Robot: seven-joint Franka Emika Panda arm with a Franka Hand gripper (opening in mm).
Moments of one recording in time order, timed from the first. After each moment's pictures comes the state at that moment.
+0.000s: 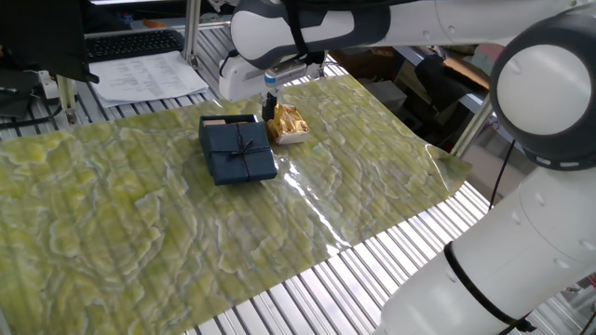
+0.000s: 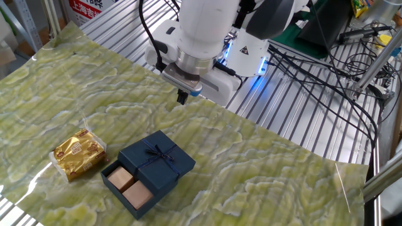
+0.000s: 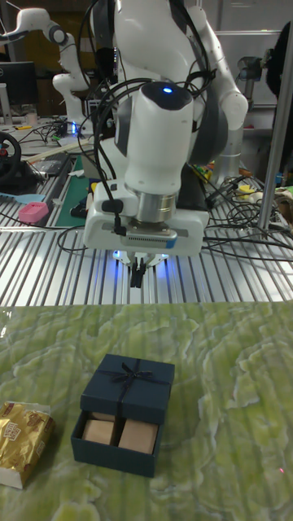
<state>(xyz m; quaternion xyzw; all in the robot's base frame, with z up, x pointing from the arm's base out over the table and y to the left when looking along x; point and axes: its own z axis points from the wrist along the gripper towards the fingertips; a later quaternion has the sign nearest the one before) 0.499 0.001 0.298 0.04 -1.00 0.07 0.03</state>
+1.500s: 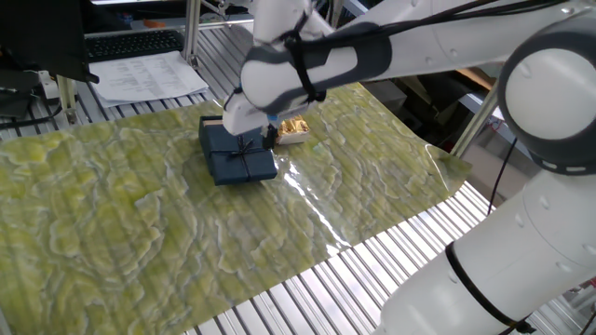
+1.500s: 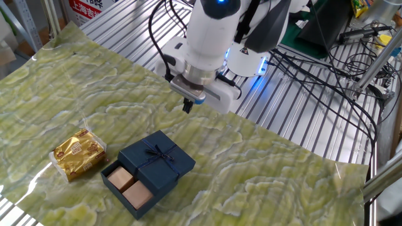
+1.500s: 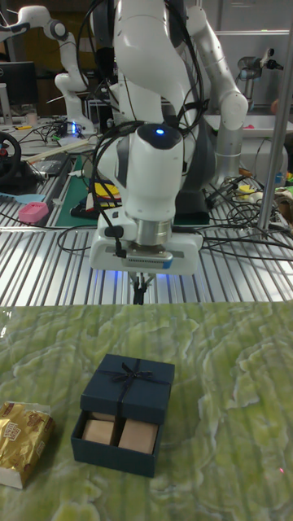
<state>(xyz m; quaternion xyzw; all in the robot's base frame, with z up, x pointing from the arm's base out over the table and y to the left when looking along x) 0.469 0.004 0.234 0.02 -1.00 0.06 0.00</state>
